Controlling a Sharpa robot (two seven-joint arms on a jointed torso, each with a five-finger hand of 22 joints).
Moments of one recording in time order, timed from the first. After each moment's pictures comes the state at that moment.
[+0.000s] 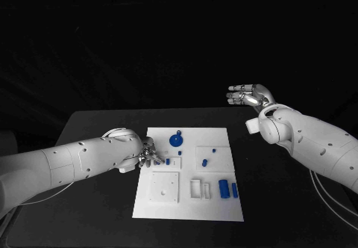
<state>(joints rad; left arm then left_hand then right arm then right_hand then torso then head) 1.26 -0.60 -0.24 1.18 -1.09 0.06 -0.46 1.07 0.01 0.08 0.04 0.31 1.08 -0.02 0.30 0.92 1.46 -0.07 0.54 0.42 1.30 -0.12 1.16 0.45 0.01 1.25 -0.13 0.28 1.31 1.07 -0.59 0.35 0.99 -0.69 -0.29 0.20 1.15 -0.05 0.35 -0.25 0.49 0.82 0.18 0.06 0.06 1.02 0.17 0.07 0.06 1.05 0.16 0.07 0.06 0.08 0.88 0.16 0.08 0.07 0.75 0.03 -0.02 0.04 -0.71</state>
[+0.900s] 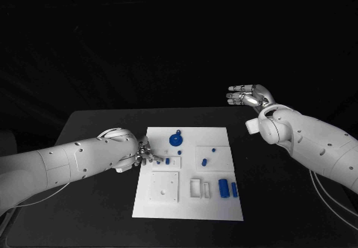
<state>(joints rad) 1.26 -0.61 -0.24 1.18 -1.09 0.00 -0.50 1.06 -0.17 0.13 0.28 0.05 1.07 0.00 0.30 0.80 1.46 -0.07 0.53 0.43 1.30 -0.12 1.16 0.45 0.01 1.26 -0.13 0.27 1.31 1.06 -0.59 0.35 0.99 -0.69 -0.29 0.20 1.15 -0.05 0.35 -0.24 0.49 0.81 0.18 0.06 0.05 1.02 0.17 0.07 0.06 1.05 0.16 0.07 0.06 0.08 0.88 0.16 0.08 0.07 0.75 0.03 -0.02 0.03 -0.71</state>
